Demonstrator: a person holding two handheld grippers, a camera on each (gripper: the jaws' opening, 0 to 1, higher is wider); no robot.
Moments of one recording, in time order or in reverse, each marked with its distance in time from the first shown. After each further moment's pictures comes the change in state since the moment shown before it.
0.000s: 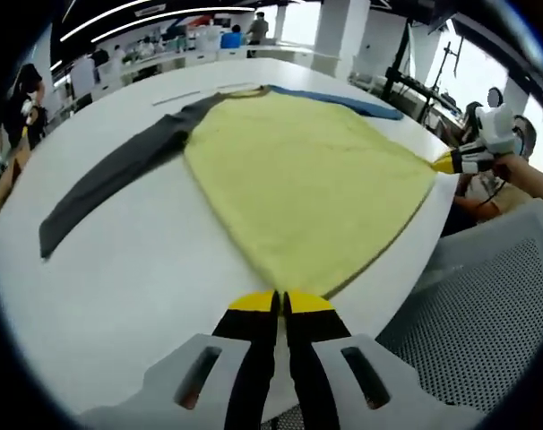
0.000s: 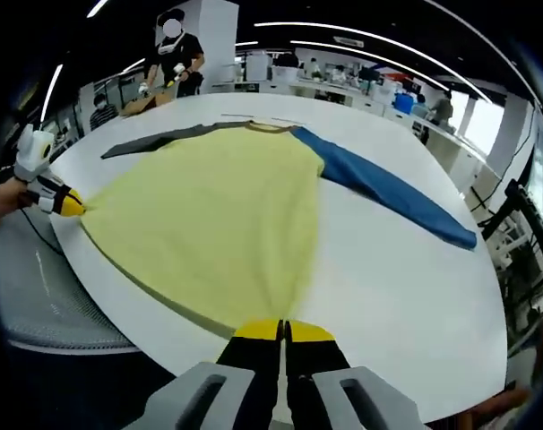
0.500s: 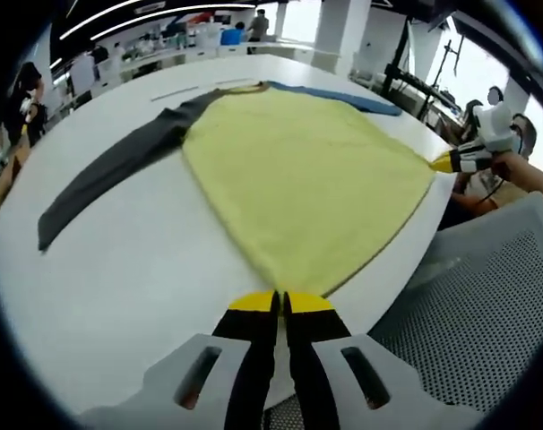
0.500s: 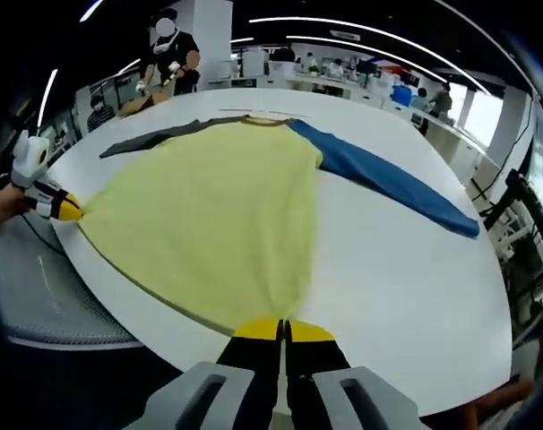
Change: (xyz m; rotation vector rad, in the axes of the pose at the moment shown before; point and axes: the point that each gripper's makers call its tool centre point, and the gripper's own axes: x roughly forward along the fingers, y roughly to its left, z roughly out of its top) left arm -0.002 -0.005 -0.009 0.000 0.015 -0.001; right arm 0.000 0.003 -0.009 0.016 0.020 0.010
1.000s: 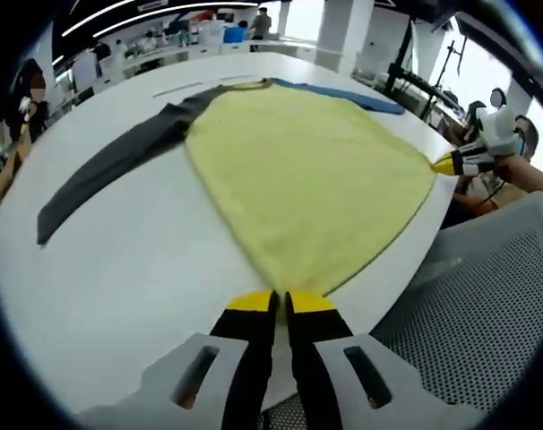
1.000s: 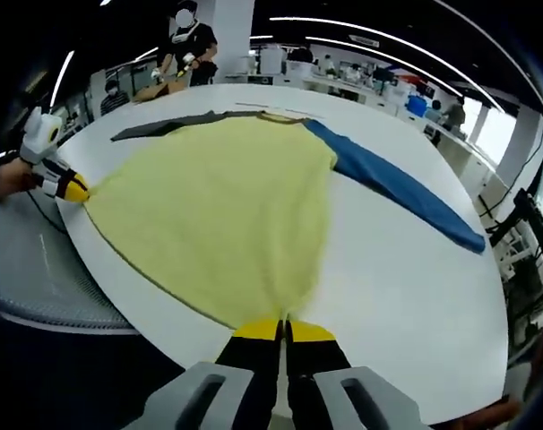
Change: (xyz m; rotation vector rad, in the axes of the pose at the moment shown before) left arm 0.000 0.006 -0.003 -0.018 -0.007 0.009; right arm 0.003 0.004 -0.002 -0.084 -0.006 0.019
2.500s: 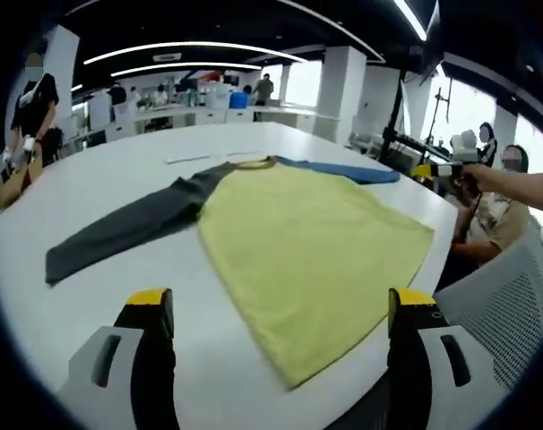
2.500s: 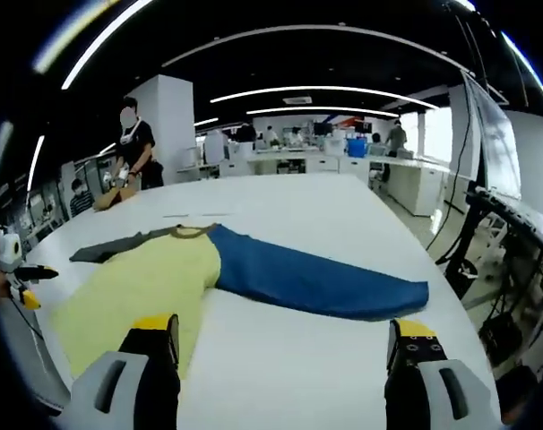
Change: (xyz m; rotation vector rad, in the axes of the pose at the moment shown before) left arm -0.013 0.004 0.066 -0.005 -0.340 0.000; right arm -0.011 -0.166 0.094 0.270 -0.420 -0.107
